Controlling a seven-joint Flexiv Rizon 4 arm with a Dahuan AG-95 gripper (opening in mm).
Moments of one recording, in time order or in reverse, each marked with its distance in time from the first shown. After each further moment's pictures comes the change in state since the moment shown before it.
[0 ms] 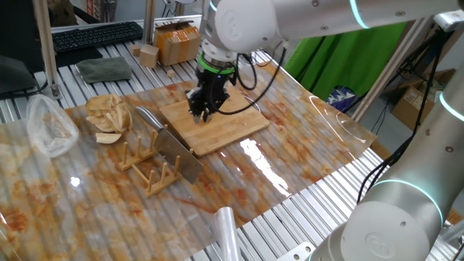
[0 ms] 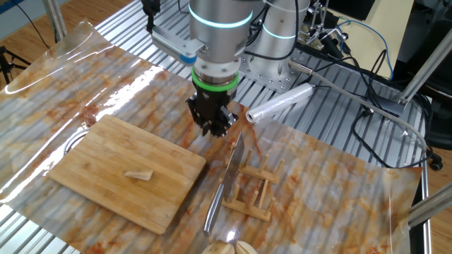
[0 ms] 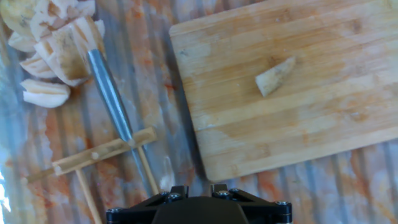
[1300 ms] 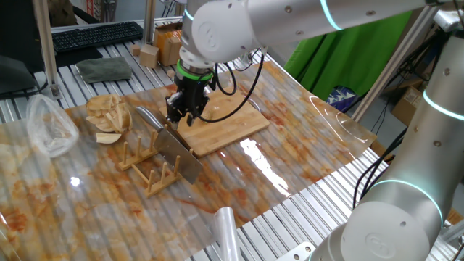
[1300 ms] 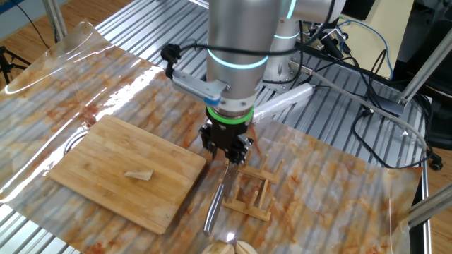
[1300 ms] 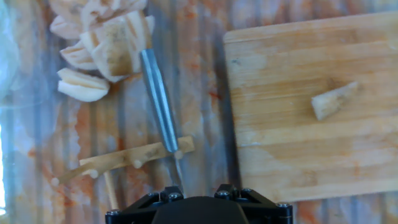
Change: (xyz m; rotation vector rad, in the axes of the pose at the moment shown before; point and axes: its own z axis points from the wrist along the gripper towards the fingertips) arm -0.009 0.046 0.037 -0.009 -0.003 -0.148
